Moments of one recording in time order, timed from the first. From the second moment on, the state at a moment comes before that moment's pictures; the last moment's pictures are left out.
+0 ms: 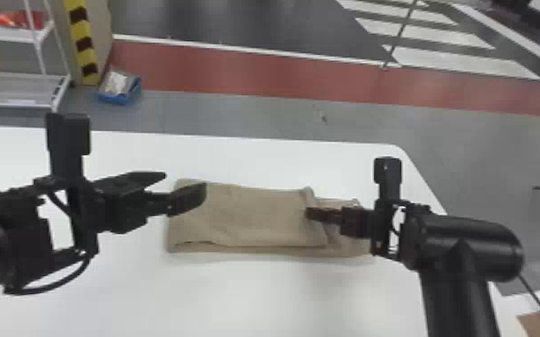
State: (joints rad) left arm -0.09 0.30 -0.22 -1.96 0.65 0.84 -0.25; right arm -0.15 -0.10 -0.26 -1.70 0.06 1.08 0.63
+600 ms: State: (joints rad) left arm -0.08 0.31 -0.21 -1.98 0.65 0.84 -0.25; right arm -0.12 -0.10 -0.26 -1.81 0.03 1.14 0.65
